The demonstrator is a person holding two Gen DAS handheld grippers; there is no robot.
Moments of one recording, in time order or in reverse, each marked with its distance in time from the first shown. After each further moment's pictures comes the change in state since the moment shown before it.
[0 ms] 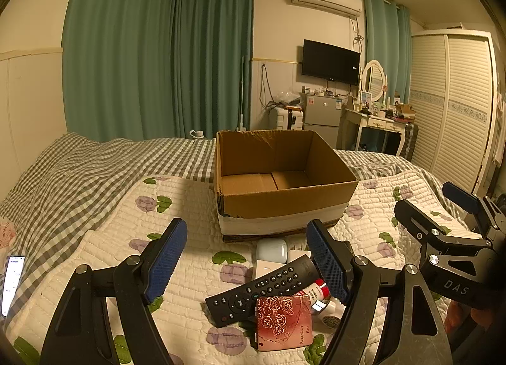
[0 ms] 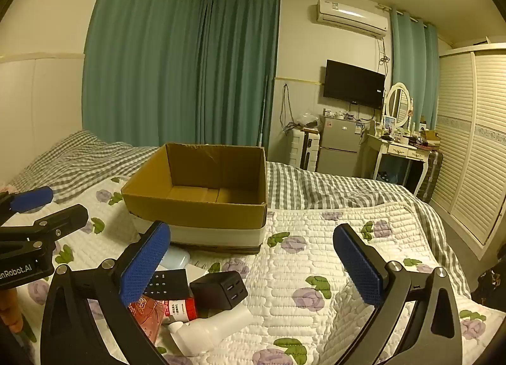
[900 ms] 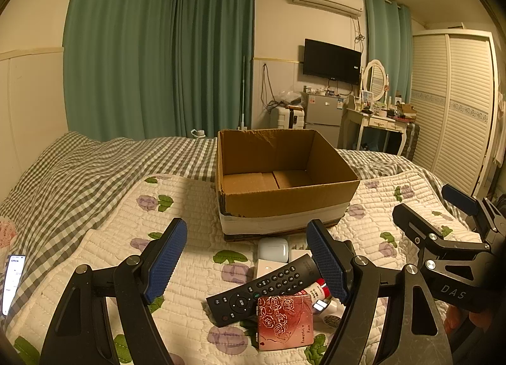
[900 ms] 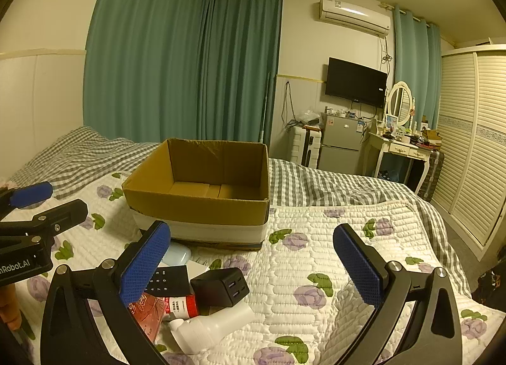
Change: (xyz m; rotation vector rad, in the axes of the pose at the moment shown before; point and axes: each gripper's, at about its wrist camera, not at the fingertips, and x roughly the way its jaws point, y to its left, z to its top) left arm 0.001 0.002 -0.001 0.000 0.004 0.000; right arm 0.003 0.003 -0.003 -0.006 0.020 0.006
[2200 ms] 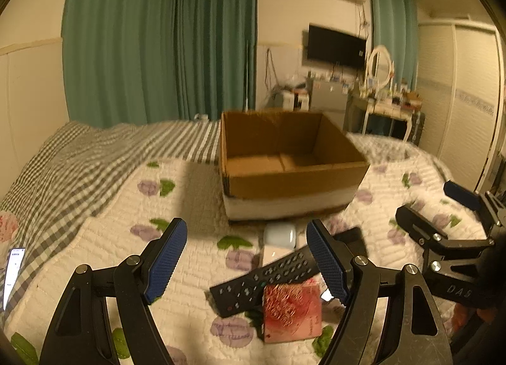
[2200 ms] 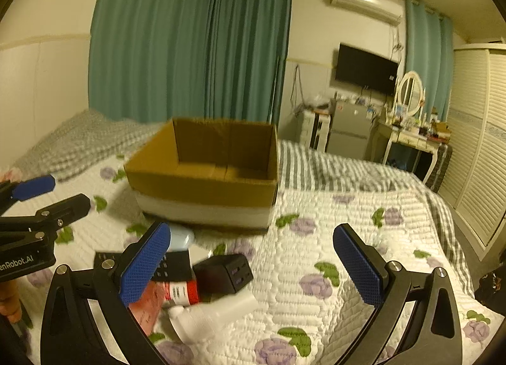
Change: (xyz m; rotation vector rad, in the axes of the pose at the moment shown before) left arm 0.021 0.003 -0.010 0.011 0.097 0.030; right arm 0.027 -0.001 -0.010 -0.028 0.152 0.049
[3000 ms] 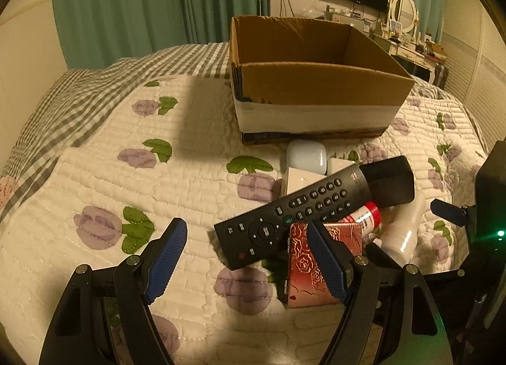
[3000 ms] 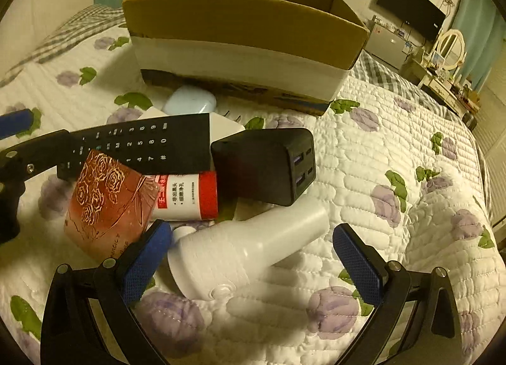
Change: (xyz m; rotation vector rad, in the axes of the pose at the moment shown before) left arm 0.053 0.003 -0.038 -0.002 0.310 0.066; right arm 0.079 0.042 -0.066 -0.124 0.401 0.035
